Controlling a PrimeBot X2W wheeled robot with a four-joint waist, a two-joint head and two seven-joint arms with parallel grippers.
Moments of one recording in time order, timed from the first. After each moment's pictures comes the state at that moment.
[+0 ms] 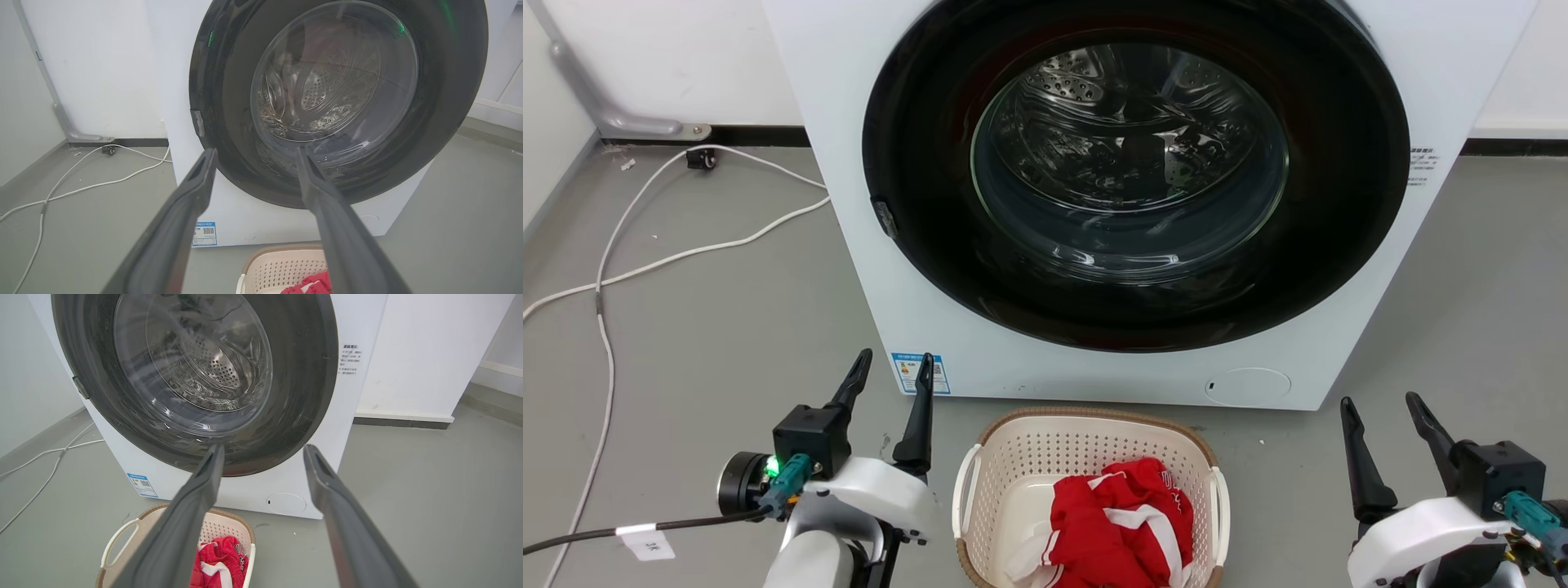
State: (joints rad) left arm -0.19 0.11 -0.17 0.30 -0.23 -0.06 -0.22; right arm 0.03 -0.05 -0.05 0.04 0.06 0.13 -0.04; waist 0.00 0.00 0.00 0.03
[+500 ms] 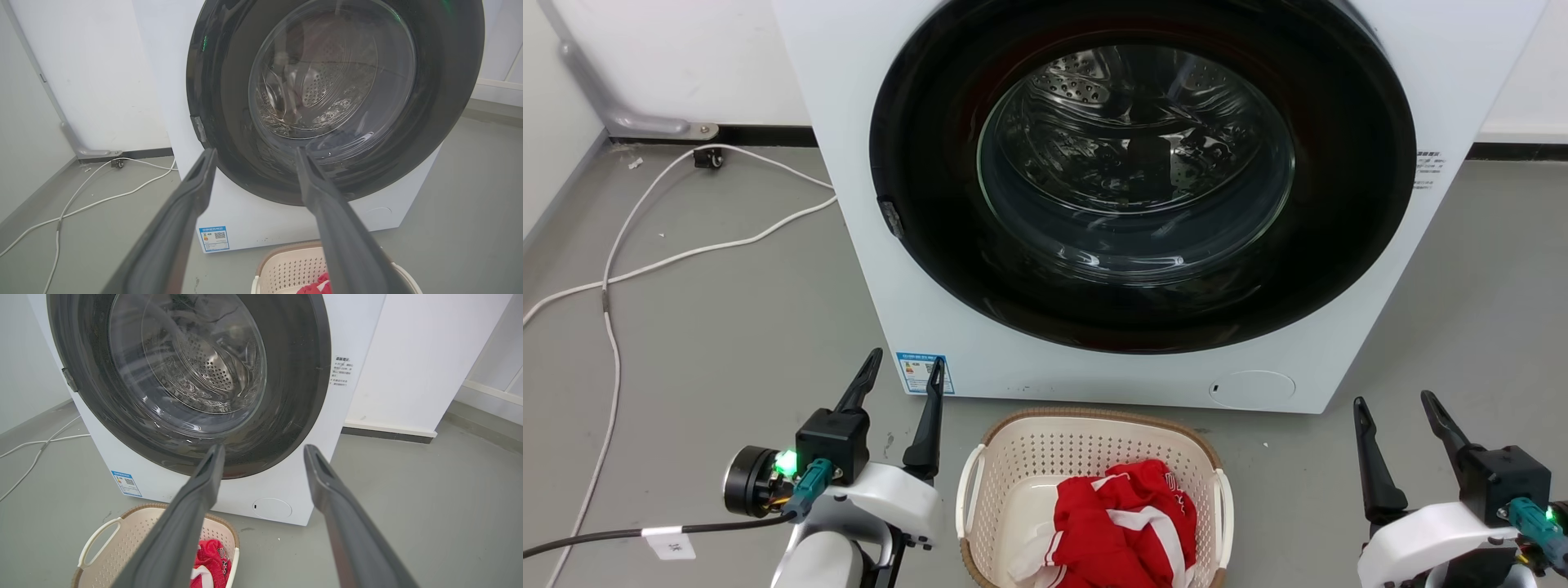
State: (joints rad) left arm -0.19 0.11 -0.19 0.32 -0.14 -0.05 -0.25; right arm 0.04 -0.05 -0.07 0.03 -0.02 0.13 -0.06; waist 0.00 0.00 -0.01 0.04
